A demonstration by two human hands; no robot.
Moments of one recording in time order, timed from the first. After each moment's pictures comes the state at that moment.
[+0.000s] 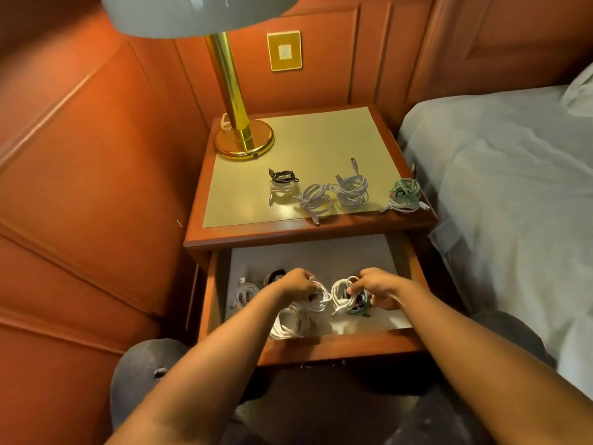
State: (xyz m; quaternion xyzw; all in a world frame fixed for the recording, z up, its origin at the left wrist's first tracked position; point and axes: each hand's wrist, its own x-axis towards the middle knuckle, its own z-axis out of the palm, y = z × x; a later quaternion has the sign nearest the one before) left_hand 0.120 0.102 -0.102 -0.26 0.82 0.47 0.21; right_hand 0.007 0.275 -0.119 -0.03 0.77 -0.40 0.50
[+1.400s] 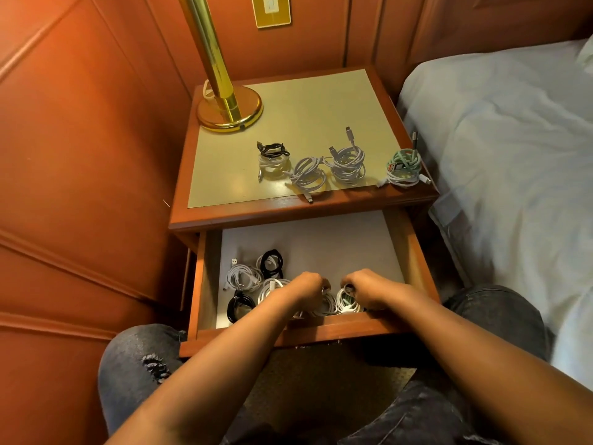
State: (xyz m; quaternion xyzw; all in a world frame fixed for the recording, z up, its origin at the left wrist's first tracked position) left_hand 0.121 0.143 -0.128 -0.08 0.92 0.21 0.32; right_hand 0.038 0.283 -0.143 -0.34 0.86 -0.04 0.38
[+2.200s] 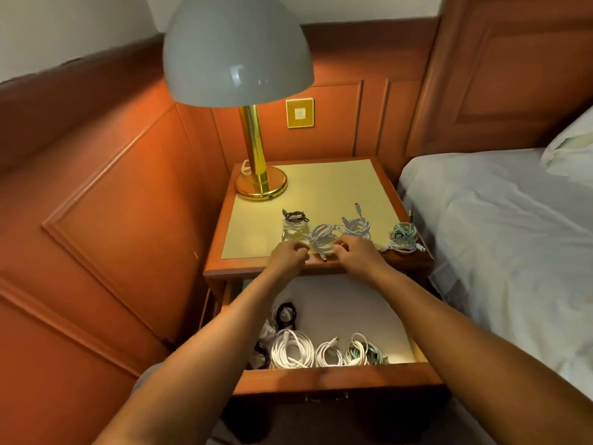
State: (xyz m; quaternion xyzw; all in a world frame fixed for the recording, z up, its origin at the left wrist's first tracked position) left_hand 0.104 0.074 0.009 -0.29 0.81 0.51 -0.06; right_hand 0.018 0.218 0.025 -0.31 0.88 -0.32 0.15
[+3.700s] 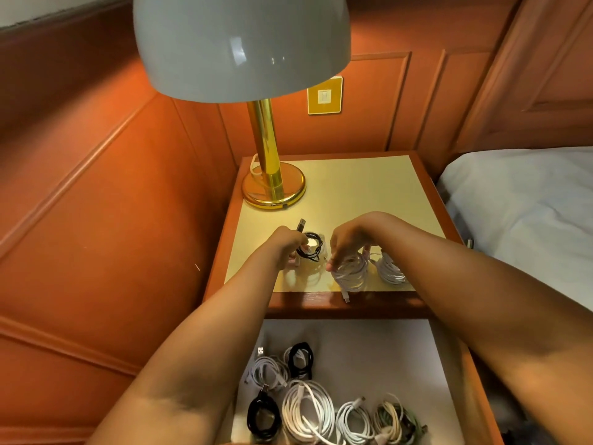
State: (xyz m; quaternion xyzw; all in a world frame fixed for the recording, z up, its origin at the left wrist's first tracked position) left_hand -0.011 -0.046 -0.008 -0.46 0.66 0.59 0.04; right_hand -0.119 0.067 0.030 -0.41 0.80 0.05 0.44
